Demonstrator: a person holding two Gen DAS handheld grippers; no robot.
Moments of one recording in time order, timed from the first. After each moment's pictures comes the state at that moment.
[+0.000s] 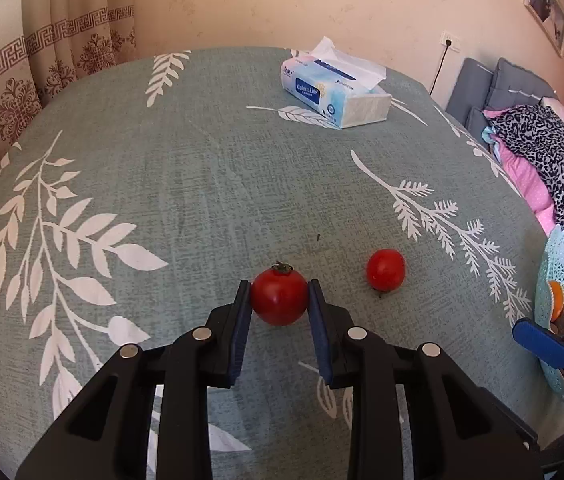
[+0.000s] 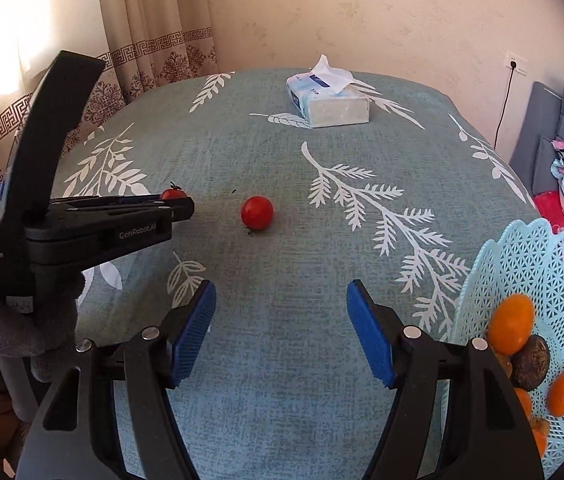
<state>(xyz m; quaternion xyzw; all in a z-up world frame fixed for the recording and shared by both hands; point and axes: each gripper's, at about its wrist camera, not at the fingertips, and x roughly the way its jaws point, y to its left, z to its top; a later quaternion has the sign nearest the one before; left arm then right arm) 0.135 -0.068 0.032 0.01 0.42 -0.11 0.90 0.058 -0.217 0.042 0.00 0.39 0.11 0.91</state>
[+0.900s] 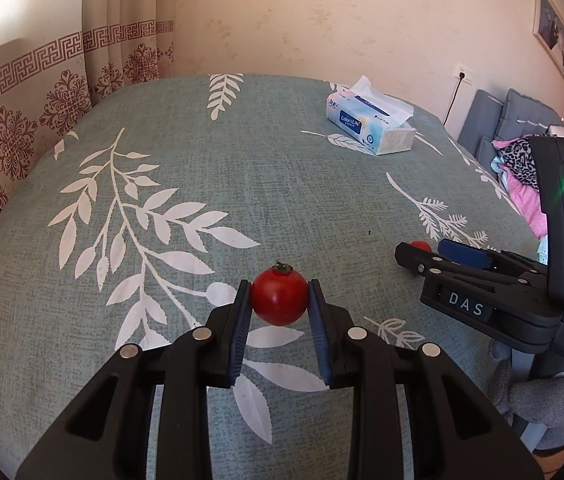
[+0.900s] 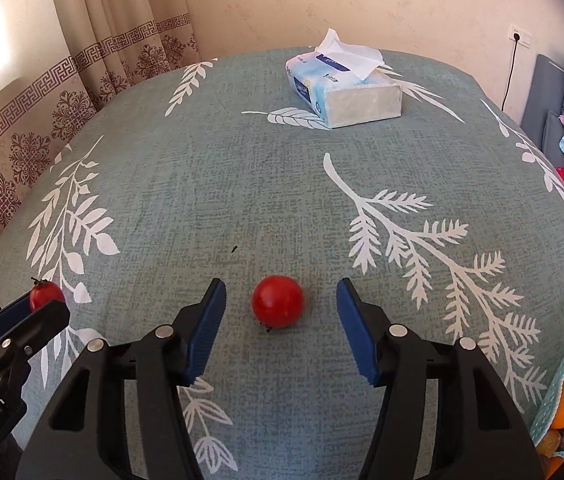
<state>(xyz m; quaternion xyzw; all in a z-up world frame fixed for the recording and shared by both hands) 0.090 -0.009 0.049 -0.02 0.39 -0.09 0.92 0.153 -0.183 0.023 0.04 0.43 0.08 0.90</state>
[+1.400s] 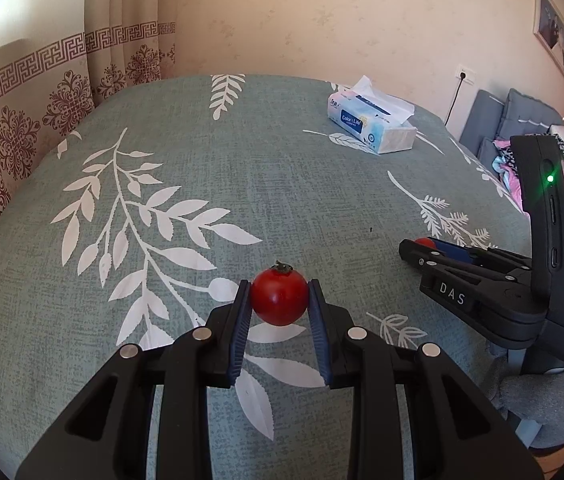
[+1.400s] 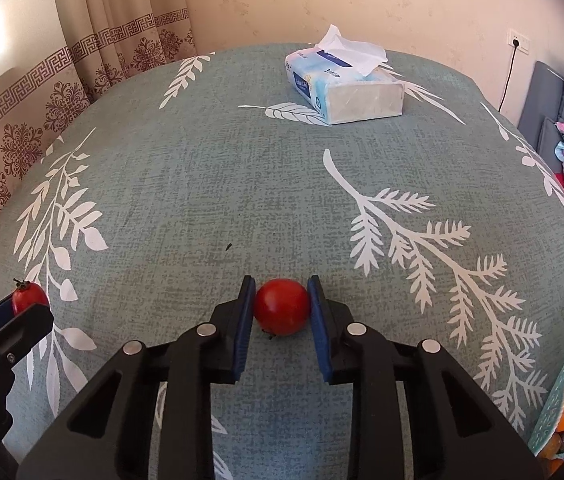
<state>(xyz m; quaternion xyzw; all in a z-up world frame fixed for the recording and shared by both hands) 0.086 -0.009 0.046 -0.02 0.38 -0.08 0.92 0.154 -0.177 0.017 0.02 0.43 0.07 0.90</state>
